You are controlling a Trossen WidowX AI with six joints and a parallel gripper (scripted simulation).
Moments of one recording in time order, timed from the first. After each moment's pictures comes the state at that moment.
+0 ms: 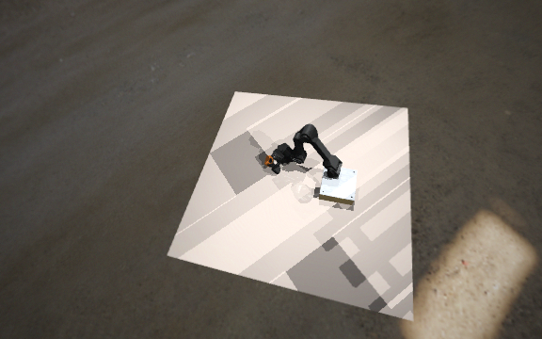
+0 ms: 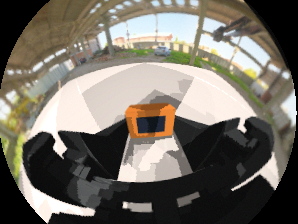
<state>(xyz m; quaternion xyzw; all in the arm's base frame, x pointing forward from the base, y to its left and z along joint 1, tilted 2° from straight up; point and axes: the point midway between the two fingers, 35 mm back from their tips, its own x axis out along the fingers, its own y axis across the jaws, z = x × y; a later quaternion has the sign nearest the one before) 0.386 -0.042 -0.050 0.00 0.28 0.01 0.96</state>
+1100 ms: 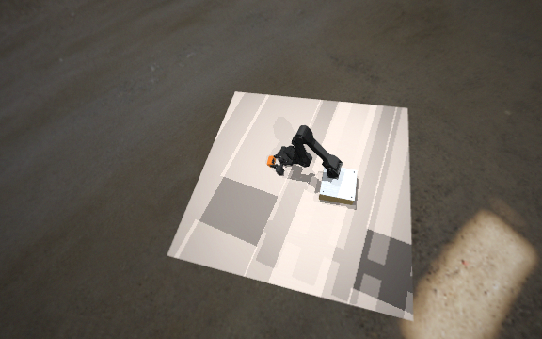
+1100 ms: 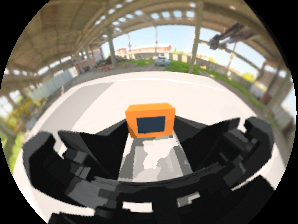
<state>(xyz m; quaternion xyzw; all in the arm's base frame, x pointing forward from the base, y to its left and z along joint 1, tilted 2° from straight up) 0.367 -0.039 -0.047 0.00 0.21 0.01 0.98</state>
